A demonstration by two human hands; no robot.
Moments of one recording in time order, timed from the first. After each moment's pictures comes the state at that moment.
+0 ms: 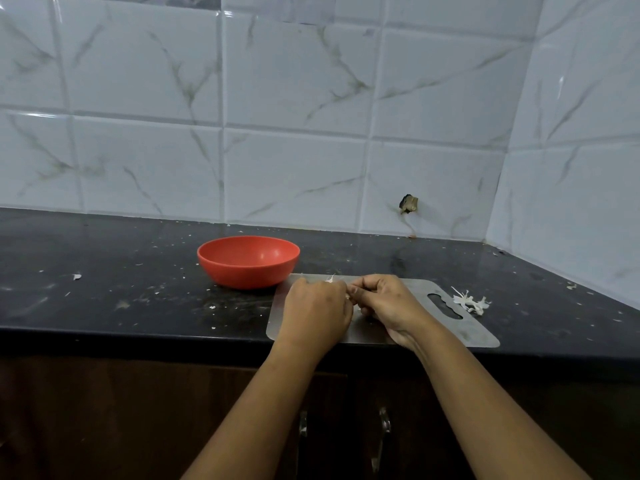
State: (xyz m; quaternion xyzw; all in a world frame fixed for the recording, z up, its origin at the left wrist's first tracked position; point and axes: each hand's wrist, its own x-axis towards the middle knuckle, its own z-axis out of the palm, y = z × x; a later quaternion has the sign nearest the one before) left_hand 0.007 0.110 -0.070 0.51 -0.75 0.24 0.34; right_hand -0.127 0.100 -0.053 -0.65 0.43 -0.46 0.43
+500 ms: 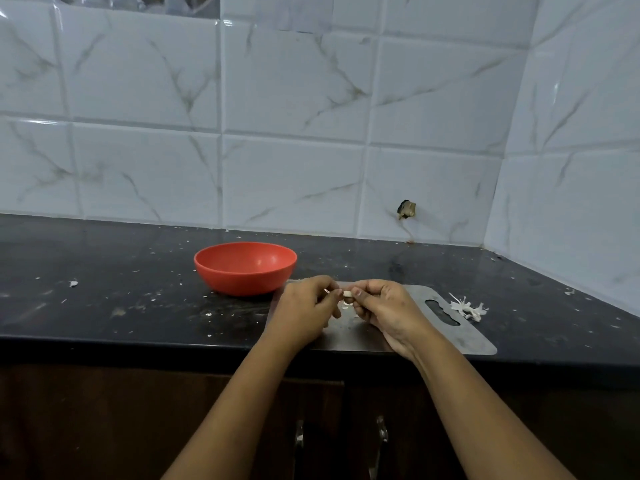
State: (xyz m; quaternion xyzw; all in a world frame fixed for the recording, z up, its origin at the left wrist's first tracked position) left_hand 0.023 0.109 -0.061 0.49 -0.73 -0.14 0.46; right_hand -0.130 0.093 -0.059 -0.59 0.40 -0.52 0.48
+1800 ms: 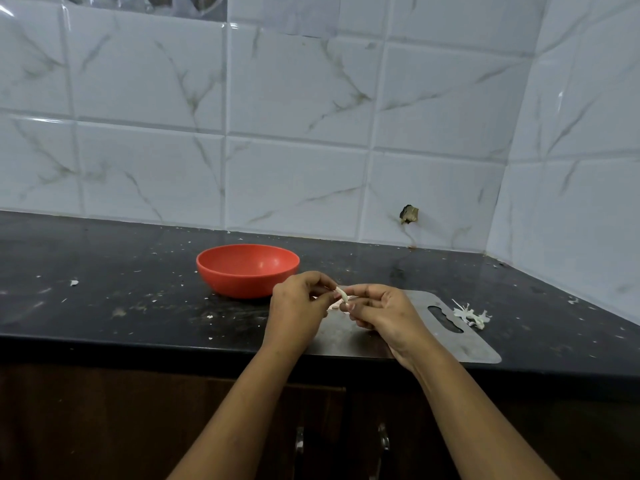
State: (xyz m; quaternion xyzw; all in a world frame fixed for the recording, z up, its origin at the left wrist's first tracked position) left_hand 0.025 0.110 -0.061 0.48 -0.64 -0.18 0.57; right_hand -0.128 0.103 -0.058 -0.64 0.39 -0.50 0.43
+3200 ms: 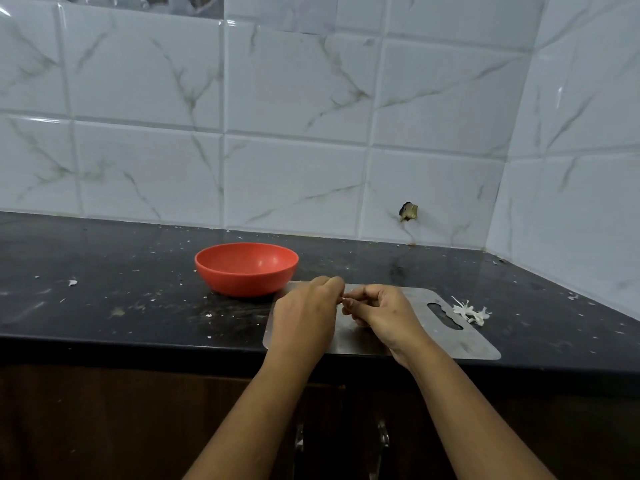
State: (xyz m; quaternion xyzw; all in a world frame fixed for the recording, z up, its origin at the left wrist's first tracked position) left_hand 0.012 0.120 -0.063 0.57 -0.72 0.15 0.37; right_hand -0.124 0.103 -0.060 -0.65 0.46 -0.49 0.36
